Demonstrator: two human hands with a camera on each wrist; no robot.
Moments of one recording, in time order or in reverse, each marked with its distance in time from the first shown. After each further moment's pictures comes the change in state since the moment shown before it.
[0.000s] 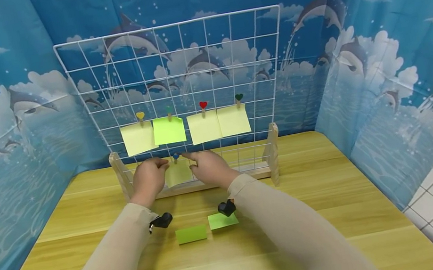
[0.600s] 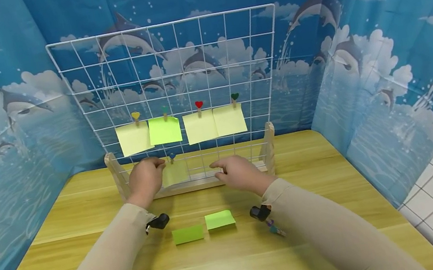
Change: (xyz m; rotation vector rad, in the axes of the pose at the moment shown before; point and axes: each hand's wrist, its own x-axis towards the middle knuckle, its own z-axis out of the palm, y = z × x) left_hand -0.003 0.003 0.001 0.099 0.049 0.072; right_hand -0.065 0.044 -0.033 0.003 -0.062 0.006
